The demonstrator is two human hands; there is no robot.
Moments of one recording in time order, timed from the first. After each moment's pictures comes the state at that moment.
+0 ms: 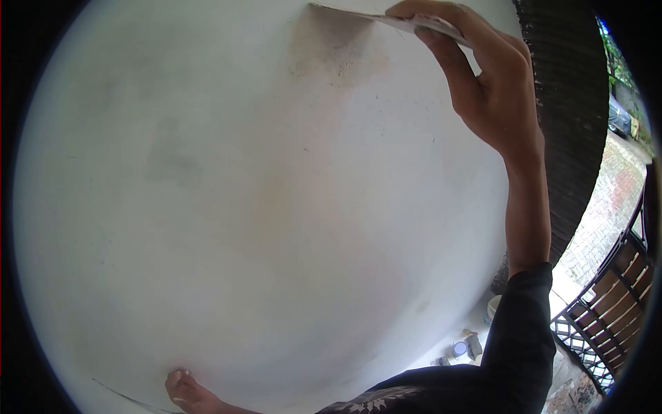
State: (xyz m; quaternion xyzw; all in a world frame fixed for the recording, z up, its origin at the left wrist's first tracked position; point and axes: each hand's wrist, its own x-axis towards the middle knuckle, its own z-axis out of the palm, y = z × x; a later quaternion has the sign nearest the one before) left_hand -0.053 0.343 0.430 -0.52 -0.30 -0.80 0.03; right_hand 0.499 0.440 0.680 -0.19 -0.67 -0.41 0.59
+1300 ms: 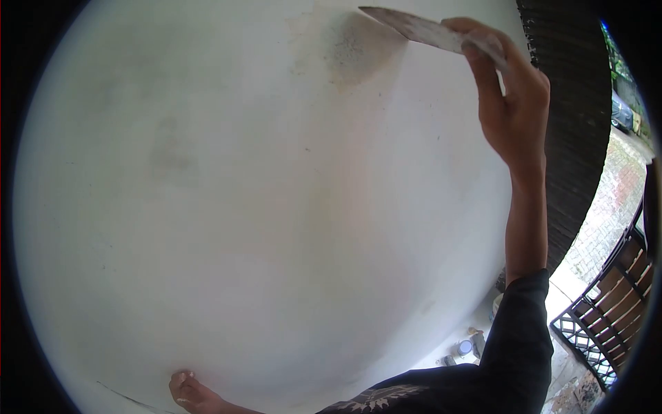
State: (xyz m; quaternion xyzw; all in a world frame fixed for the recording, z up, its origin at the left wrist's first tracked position) left_hand -0.064 0.346 0.427 -0.57 -0.27 -0.77 0.04; right_hand 0.525 0.453 0.637 -0.27 -0.60 -0.41 0.63
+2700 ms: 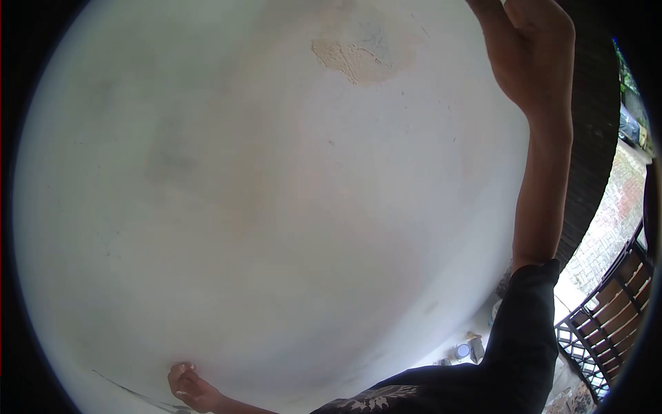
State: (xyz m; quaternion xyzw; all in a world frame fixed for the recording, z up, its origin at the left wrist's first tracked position) left_hand -0.056 0.346 0.430 -0.51 -0.29 -0.81 0.05; right_hand 0.496 0.450 0.716 -0.04 -0.63 -0.43 0.65
